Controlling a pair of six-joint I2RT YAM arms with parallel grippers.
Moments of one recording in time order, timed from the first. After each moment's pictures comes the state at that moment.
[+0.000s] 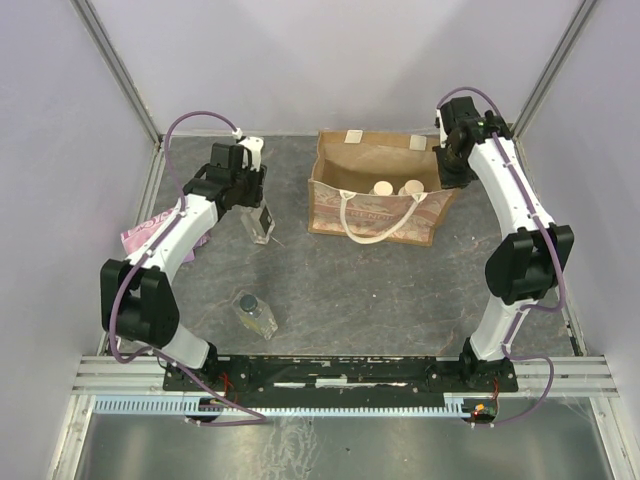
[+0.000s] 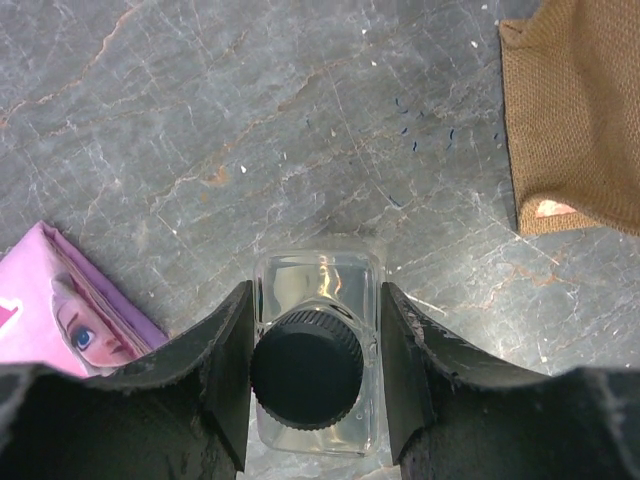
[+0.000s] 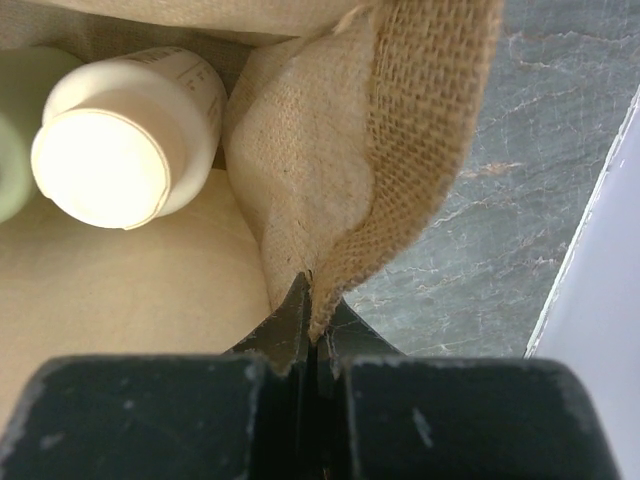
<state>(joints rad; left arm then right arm) -0.26 1.53 1.25 -0.46 -0.05 0.07 0.16 1.85 1.89 -1.20 0.18 0.05</state>
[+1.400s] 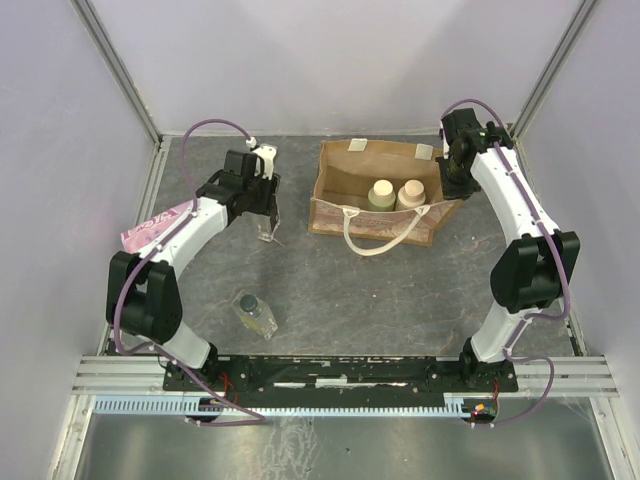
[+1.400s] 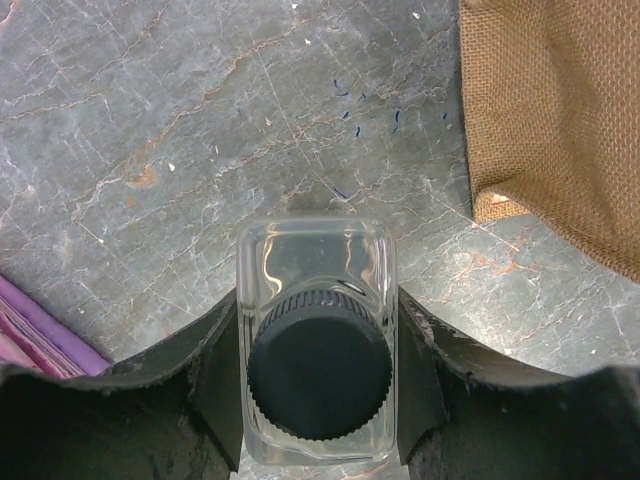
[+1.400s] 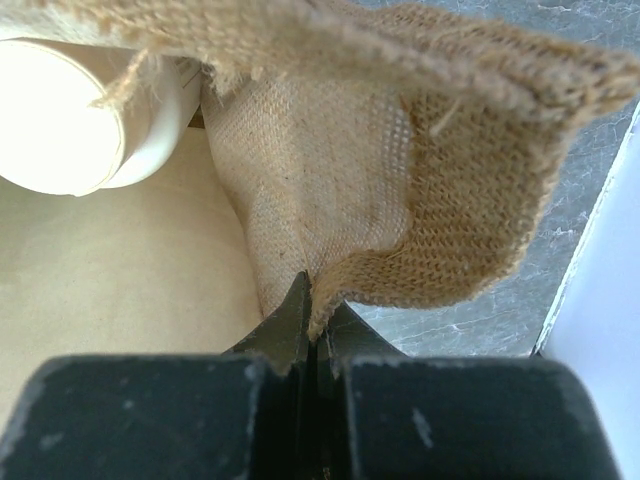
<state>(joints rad) -0.31 1.57 1.20 -0.40 0.00 0.04 0.15 1.78 1.74 -1.17 0.18 0.08</state>
